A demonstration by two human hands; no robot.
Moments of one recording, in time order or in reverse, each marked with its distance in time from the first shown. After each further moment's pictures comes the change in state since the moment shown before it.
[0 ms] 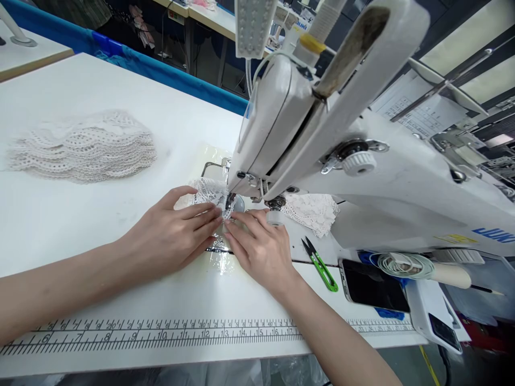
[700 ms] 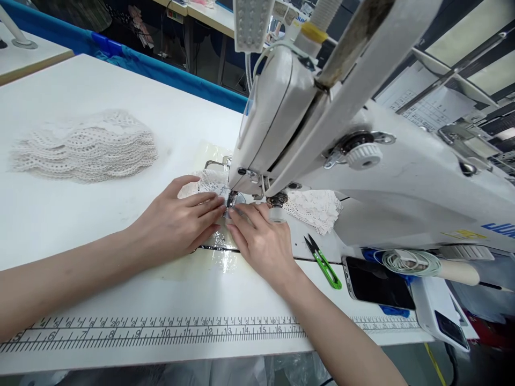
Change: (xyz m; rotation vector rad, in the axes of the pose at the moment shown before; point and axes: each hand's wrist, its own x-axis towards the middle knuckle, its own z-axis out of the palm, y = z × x) left_hand 0.005 -0.013 0.008 -0.005 -0.026 -0.011; right_hand 0.007 0.003 0.004 -0.054 -0.042 0.030
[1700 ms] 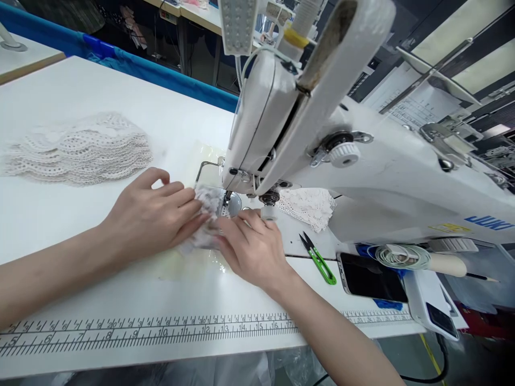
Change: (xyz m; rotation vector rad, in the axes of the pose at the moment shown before) left_hand -0.002 -0.011 -0.020 0.263 0.027 0.010; right_hand 0.001 -0.012 -0.009 0.102 0.089 -0.102
